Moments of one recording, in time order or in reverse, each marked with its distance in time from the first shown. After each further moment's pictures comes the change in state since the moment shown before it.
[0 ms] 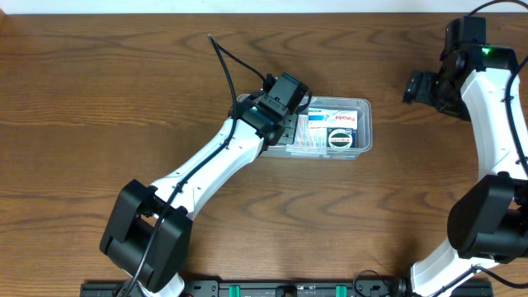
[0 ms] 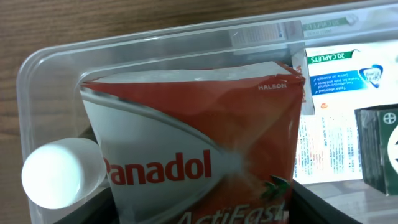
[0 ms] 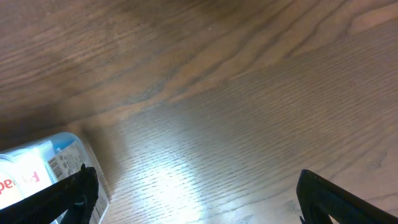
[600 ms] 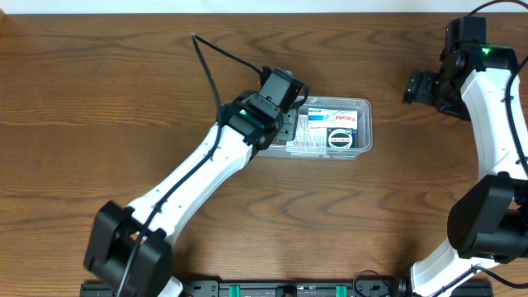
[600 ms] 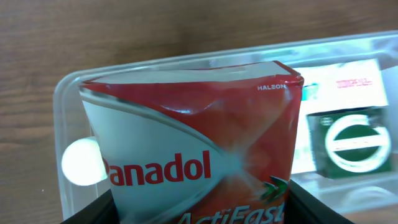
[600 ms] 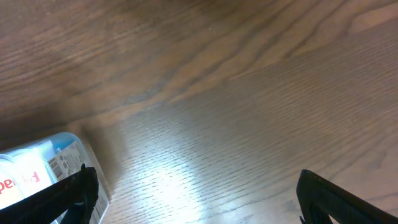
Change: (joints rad) left arm 0.000 -0.086 0.000 0.002 0.029 0.000; right arm 0.000 0.000 0.000 0.000 0.000 0.000
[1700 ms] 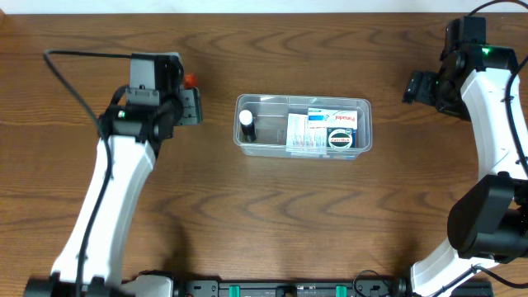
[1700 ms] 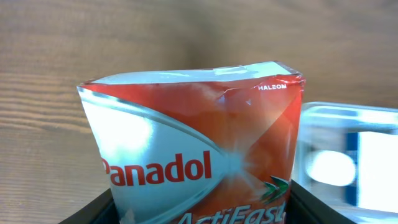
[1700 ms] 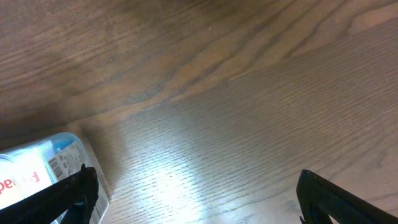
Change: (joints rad) left arm 0.505 -0.303 -0.138 -0.027 0.144 0.224; right arm 0.000 0.000 0.000 0.000 0.000 0.000
